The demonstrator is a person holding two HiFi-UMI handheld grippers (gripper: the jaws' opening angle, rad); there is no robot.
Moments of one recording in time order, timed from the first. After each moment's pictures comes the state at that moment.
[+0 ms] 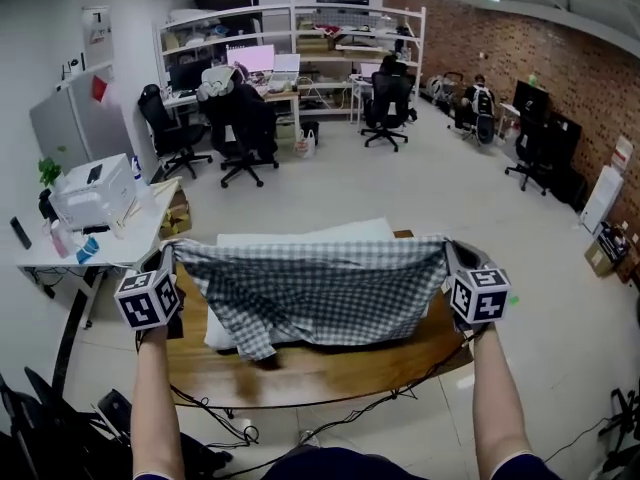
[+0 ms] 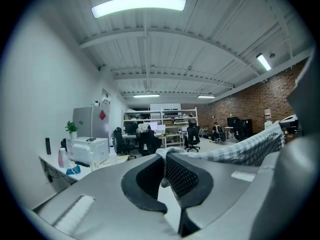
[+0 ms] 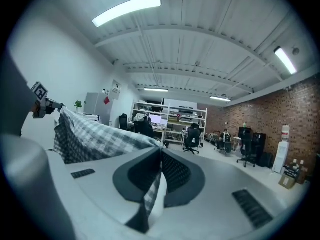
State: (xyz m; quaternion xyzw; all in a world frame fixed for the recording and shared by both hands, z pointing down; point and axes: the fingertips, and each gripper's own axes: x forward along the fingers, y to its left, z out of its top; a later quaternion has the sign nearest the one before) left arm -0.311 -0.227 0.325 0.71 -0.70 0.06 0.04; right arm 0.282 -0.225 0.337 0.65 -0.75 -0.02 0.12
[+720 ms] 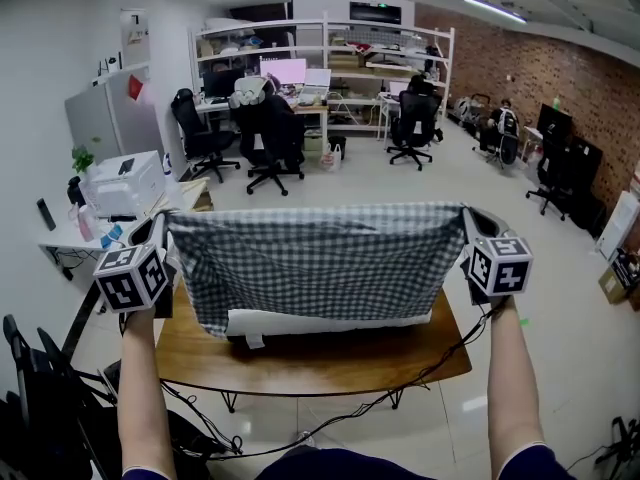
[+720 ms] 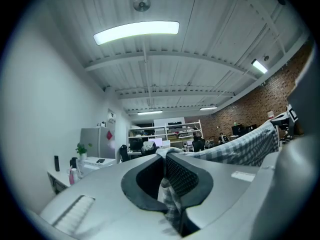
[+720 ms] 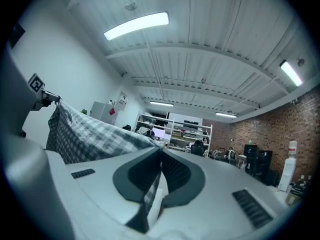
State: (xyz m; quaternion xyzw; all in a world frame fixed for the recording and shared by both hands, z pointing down) left arm -0.309 -0.140 0.211 0.69 -0.72 0.01 -0.05; right arm 0.280 -0.219 0.226 0.62 -0.77 -0.10 0.08
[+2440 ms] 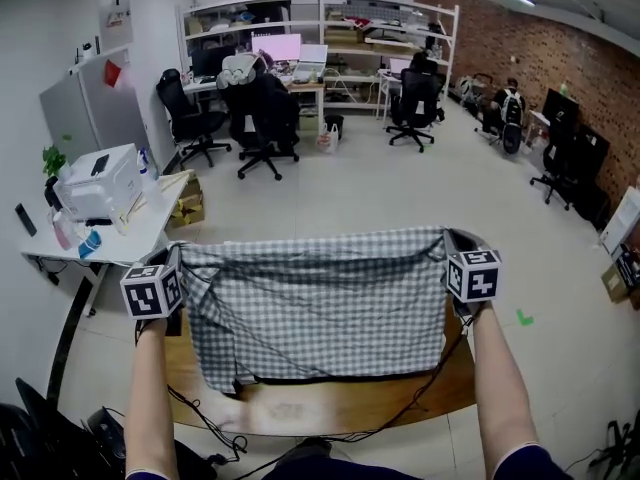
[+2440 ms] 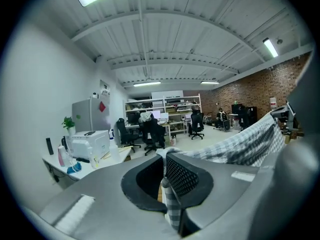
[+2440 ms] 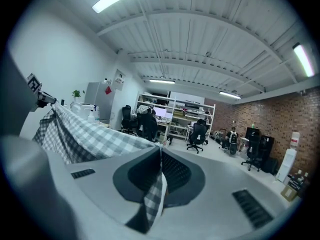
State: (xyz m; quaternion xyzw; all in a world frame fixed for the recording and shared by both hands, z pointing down) left arm -0.333 -0.310 0.363 0.69 -0.71 0.13 0.07; right arm 0.259 -0.385 0.355 0.62 -0.76 -0.02 0.17
